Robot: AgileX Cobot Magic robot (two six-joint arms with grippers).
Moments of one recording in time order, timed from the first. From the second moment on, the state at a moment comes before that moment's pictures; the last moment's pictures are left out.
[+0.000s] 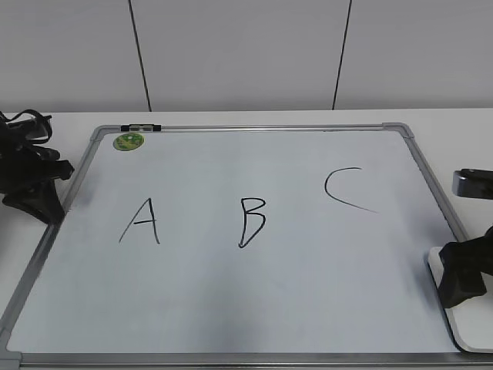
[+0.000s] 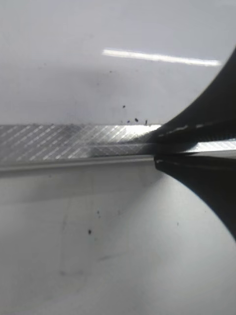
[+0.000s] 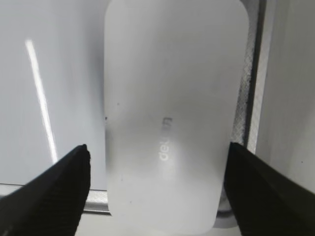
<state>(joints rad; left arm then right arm) 0.05 2.15 -1.46 -0.33 0.96 0.26 0.03 1.59 -0.77 0.18 0.76 -0.09</state>
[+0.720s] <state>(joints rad) 0.05 2.15 -1.46 -0.33 0.96 0.26 0.03 1.64 -0.77 0.15 0.73 -0.08</state>
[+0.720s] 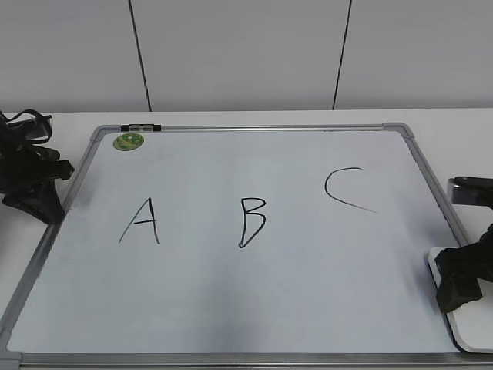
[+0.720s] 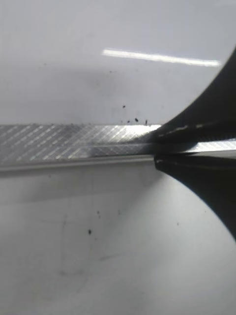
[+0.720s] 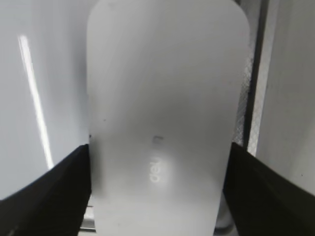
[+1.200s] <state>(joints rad) 0.05 2.15 -1.46 -0.33 0.96 0.26 0.03 1.64 -0.77 0.14 0.73 -0.07</state>
